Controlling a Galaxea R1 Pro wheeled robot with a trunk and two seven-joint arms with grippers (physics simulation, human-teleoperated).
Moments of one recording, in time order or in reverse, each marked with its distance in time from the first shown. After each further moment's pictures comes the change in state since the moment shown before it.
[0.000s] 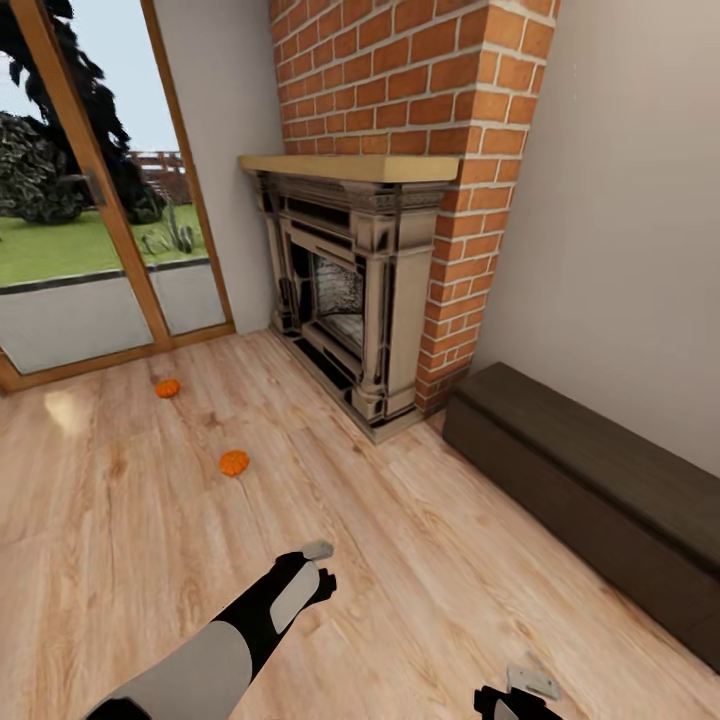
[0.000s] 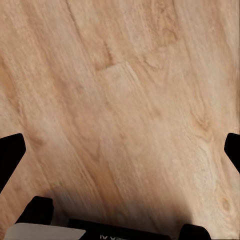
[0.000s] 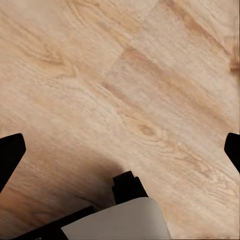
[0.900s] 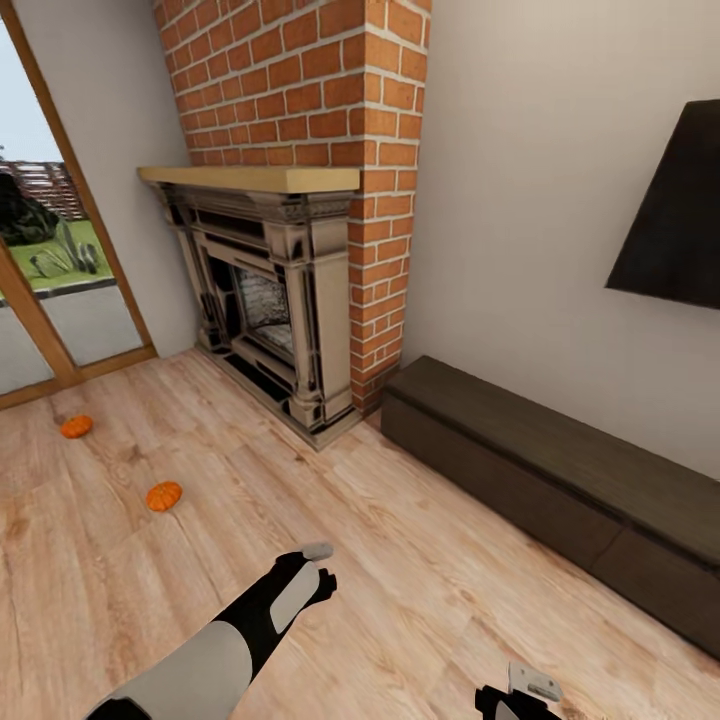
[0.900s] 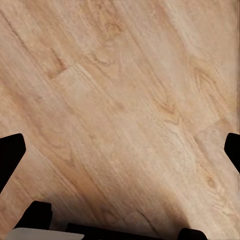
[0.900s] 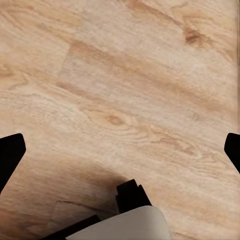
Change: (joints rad) left arm 0.000 0.000 0.000 0.000 0.000 0.000 -0.003; right arm 0.003 -0.002 -0.001 0.001 -0.010 -0.023 0.001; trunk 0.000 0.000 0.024
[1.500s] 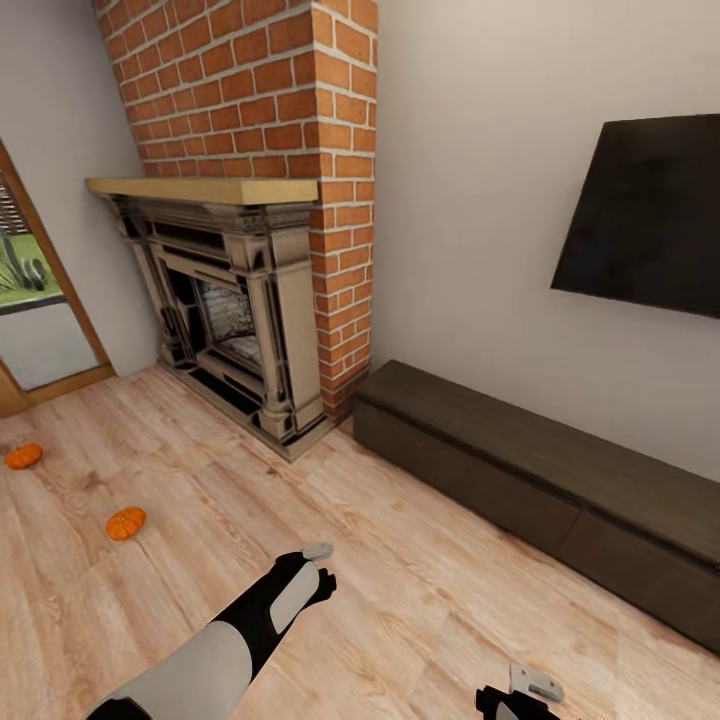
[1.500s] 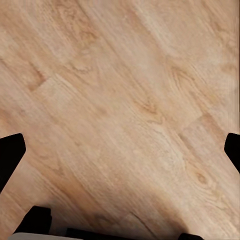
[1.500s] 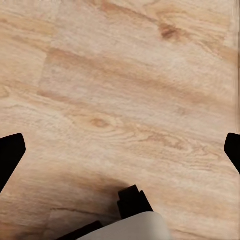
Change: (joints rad) left arm 0.000 0.000 0.002 0.002 -0.001 -0.003 0.002; right arm 0.001 -0.001 -0.001 0.001 0.000 -0.005 -0.001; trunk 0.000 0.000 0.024
